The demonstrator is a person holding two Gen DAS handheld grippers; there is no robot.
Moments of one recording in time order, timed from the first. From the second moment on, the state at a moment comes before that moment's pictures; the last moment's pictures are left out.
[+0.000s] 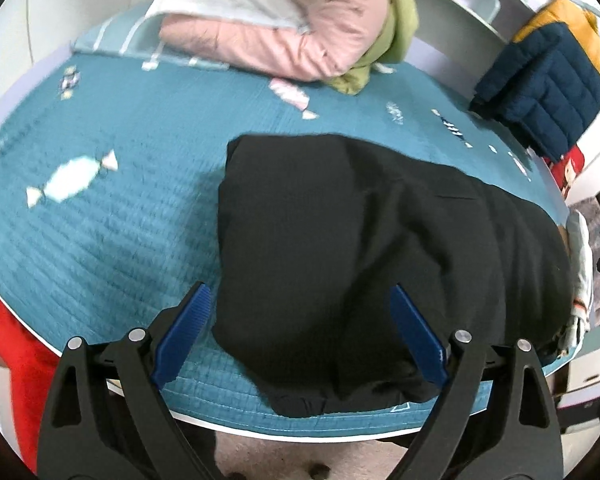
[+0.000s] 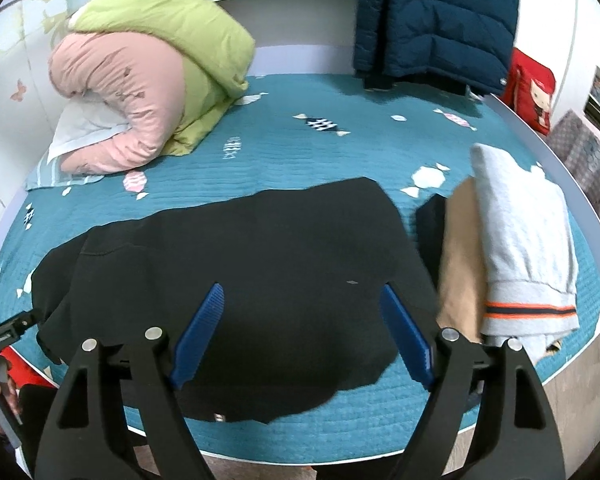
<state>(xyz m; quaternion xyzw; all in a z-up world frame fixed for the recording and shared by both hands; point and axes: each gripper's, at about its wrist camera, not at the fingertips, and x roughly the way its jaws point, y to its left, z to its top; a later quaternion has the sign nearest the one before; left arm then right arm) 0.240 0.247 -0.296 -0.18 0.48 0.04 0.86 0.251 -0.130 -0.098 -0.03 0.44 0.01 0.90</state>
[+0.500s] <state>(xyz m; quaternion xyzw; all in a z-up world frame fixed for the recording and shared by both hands) 0.254 0.265 -0.340 -0.25 0.50 0.02 0.83 0.296 -0.052 -0.127 -0.07 0.46 0.06 0.89</state>
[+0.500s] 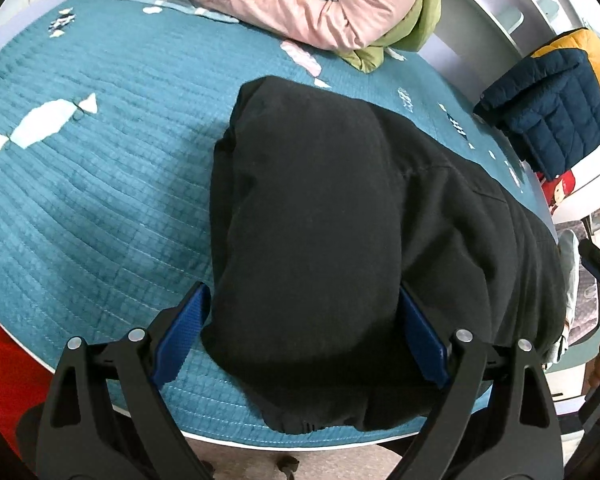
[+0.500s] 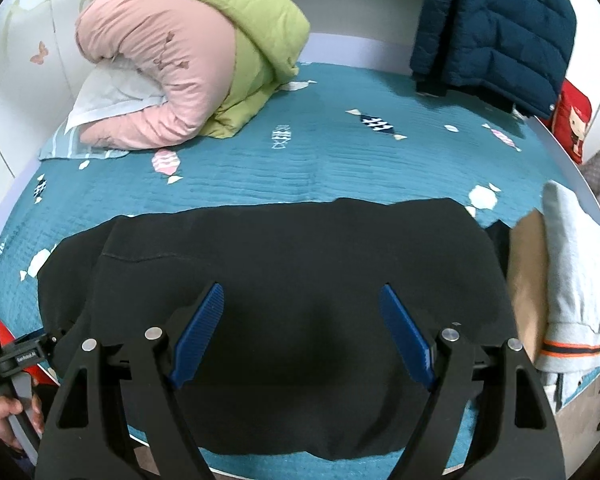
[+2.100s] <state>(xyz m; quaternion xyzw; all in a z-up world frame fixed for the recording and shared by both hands) 0.296 0.285 -0.410 -0.34 0.55 -0.12 0.76 0.306 -0.045 -0.283 0.07 0.62 0.12 0.77</state>
